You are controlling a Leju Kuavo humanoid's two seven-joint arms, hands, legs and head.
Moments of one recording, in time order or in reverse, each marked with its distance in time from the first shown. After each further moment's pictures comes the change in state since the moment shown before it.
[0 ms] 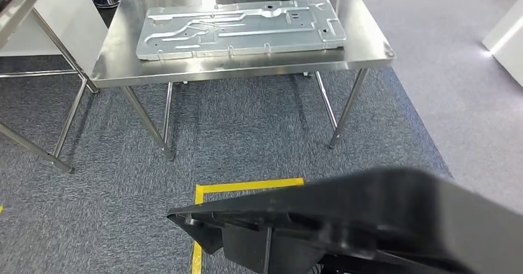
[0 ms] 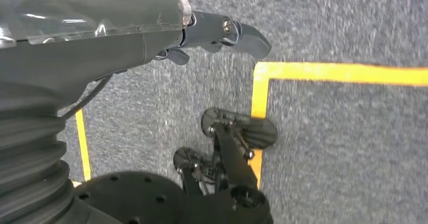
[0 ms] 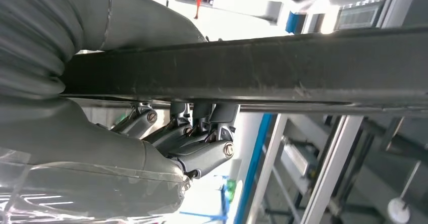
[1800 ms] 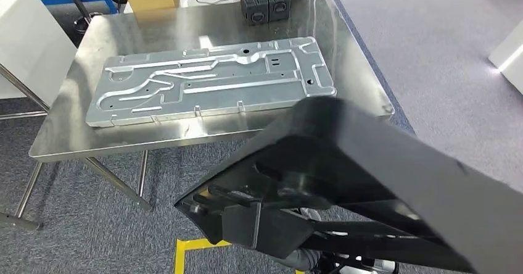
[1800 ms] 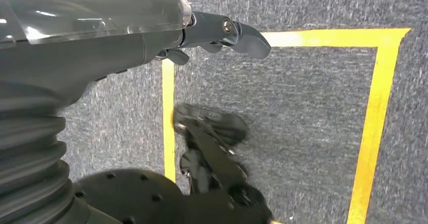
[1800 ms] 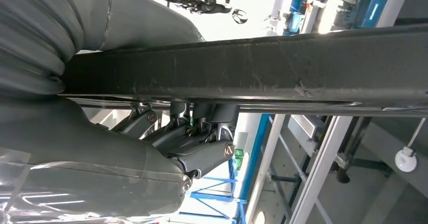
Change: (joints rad) left arm -0.005 0.004 0.011 0.001 -0.007 -0.003 -0.016; right arm -0.005 0.002 -0.009 0.009 -0.008 -0.043 0.044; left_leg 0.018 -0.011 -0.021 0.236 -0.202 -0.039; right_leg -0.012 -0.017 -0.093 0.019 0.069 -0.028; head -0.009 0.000
